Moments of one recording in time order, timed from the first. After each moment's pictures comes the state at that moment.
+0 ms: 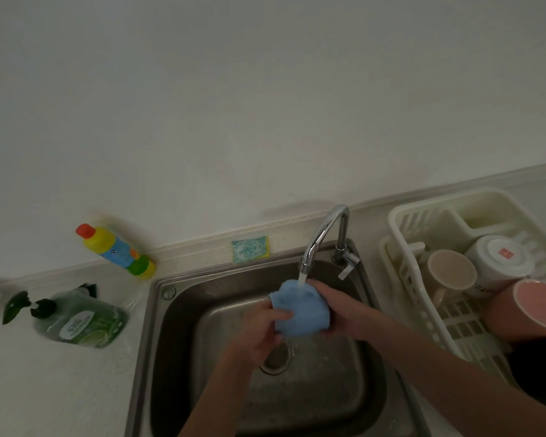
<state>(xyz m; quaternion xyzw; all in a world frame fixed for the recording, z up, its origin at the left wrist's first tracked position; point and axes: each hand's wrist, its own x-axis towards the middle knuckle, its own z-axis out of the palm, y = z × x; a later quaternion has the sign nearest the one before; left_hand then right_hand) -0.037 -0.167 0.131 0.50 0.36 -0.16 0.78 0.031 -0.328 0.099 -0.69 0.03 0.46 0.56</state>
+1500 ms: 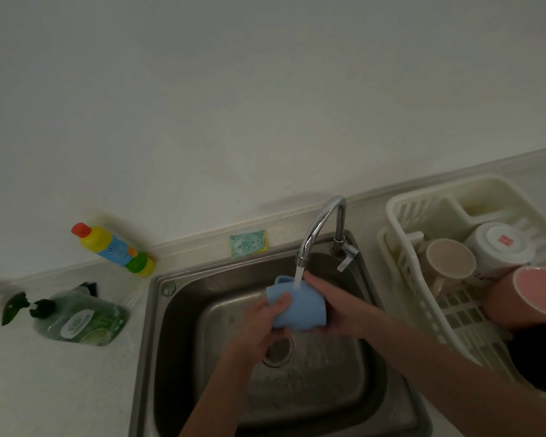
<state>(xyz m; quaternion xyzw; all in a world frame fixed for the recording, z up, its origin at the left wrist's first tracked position) -0.042 -0.174 0.130 0.52 0.38 -0.10 0.76 0.047 -0.328 0.105 -0.53 0.12 0.53 0.65</state>
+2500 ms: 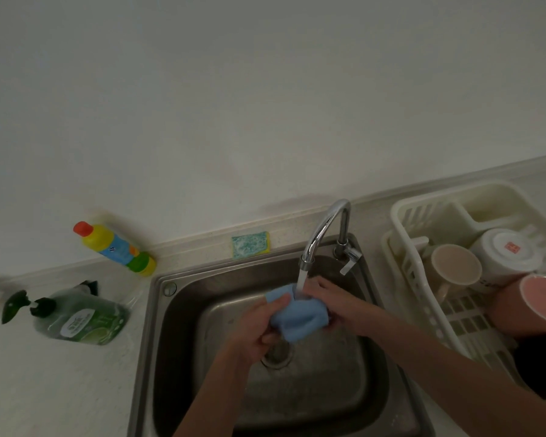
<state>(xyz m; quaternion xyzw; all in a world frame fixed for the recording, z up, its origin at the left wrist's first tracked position) -0.039 -0.161 0.130 0.52 0.37 -0.15 0.76 0.059 -0.328 0.106 -0.62 0.02 0.49 0.62</state>
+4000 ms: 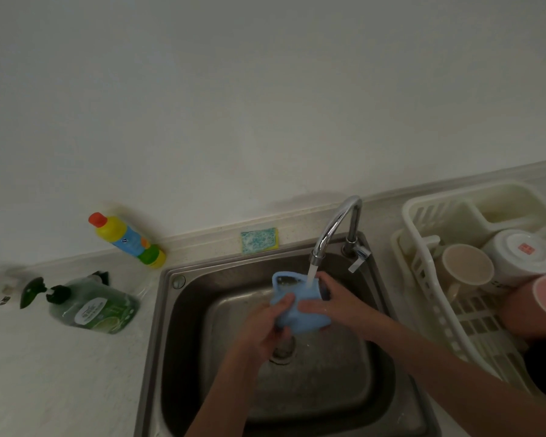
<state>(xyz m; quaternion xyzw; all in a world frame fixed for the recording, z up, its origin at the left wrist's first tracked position) -0.049 -0.167 0.129 0.46 0.37 -0.10 0.80 0.046 -0.322 0.100 -0.68 -0.09 0.43 0.59</state>
